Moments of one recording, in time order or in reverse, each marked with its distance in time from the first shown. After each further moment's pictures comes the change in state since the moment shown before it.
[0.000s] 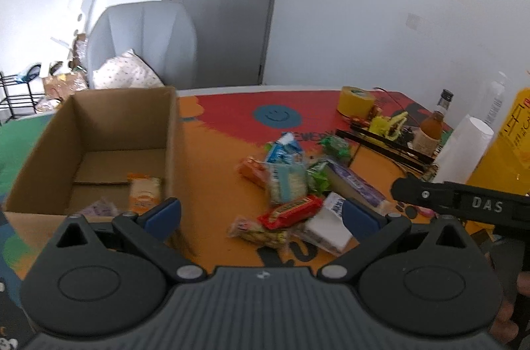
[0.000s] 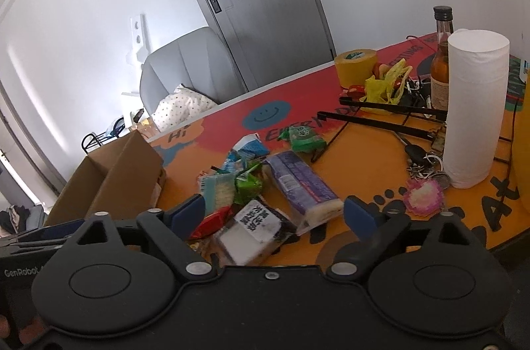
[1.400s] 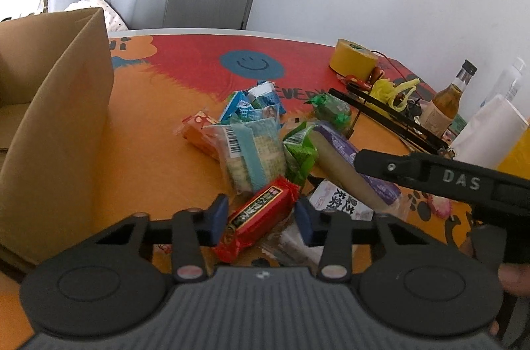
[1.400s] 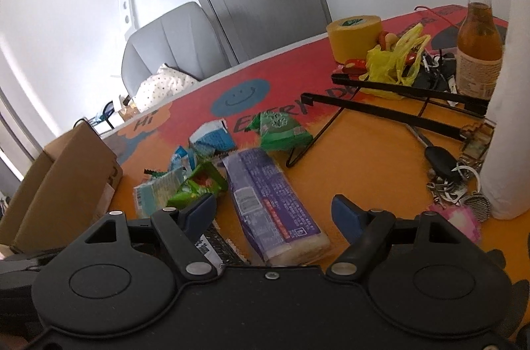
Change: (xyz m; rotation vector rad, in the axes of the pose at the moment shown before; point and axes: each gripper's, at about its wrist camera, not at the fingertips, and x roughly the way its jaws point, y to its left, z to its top) left arm 0.107 -0.012 -0.009 -0.064 0.148 -0.085; right arm 0.090 -0.033 0.010 -0.009 0.089 0.001
